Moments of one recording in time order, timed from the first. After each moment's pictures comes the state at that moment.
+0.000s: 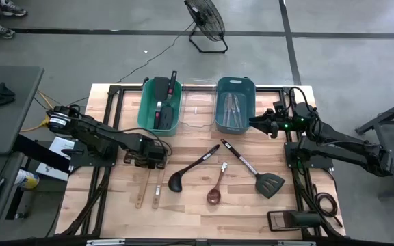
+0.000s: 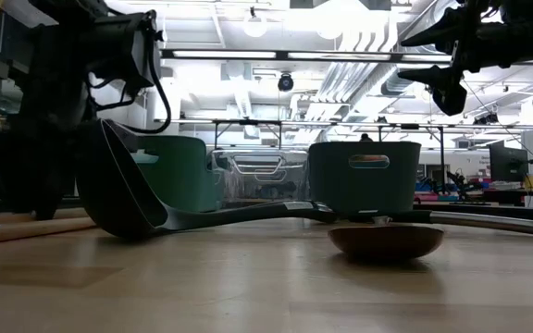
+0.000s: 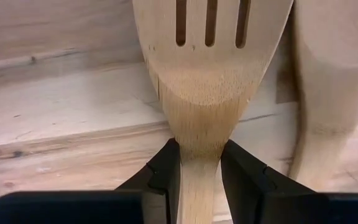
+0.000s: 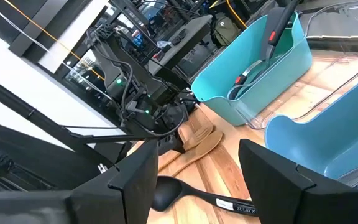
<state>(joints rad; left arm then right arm) -0.16 1.46 0.73 -0.74 0.12 -1.57 -0.50 0.47 0.33 0.06 -0.40 0.74</state>
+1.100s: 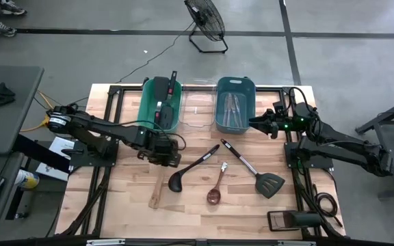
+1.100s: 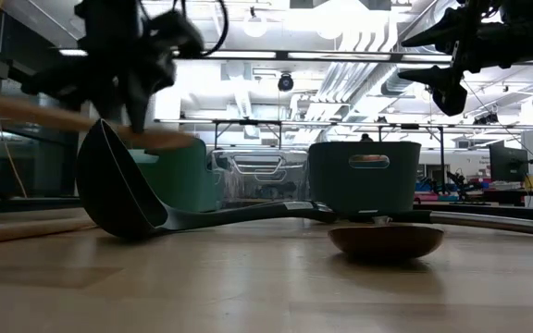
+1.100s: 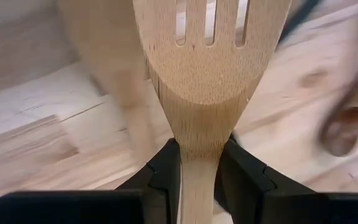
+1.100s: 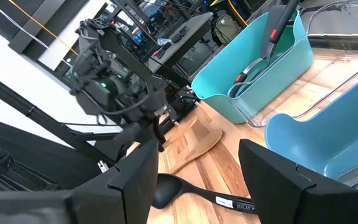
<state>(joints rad) -0.16 1.46 1.08 -0.84 0.06 -1.44 -0.50 0.47 0.33 0.06 -0.40 0.73</state>
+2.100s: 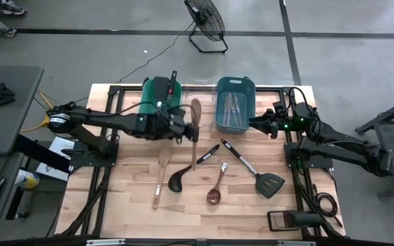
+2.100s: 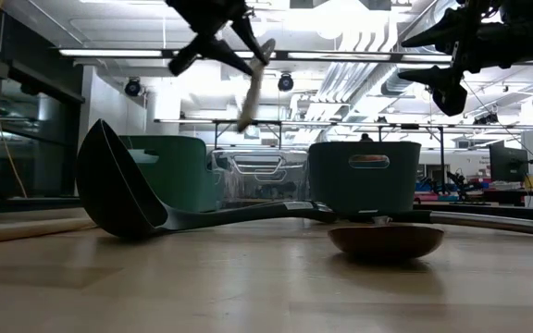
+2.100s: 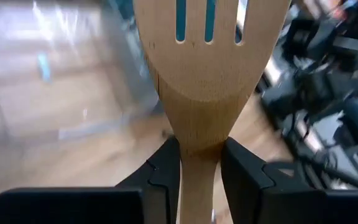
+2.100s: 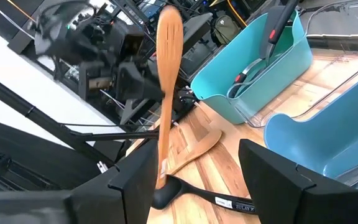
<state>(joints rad) -0.02 1.46 1.22 -0.37 -0.42 -1.05 -0.50 0.47 0.33 0.06 -0.40 0.73</state>
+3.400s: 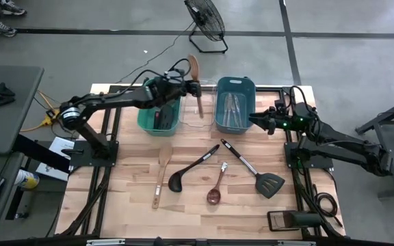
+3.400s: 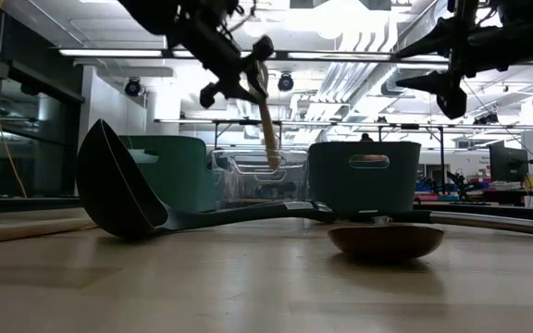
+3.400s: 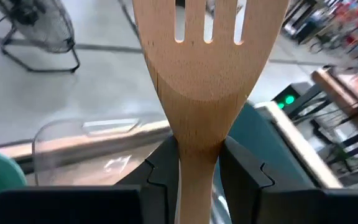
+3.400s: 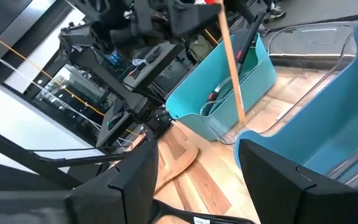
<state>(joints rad) 0.42 1.59 1.22 0.03 -0.36 -0.67 -0.50 0.49 0.33 0.05 -0.26 0.74</state>
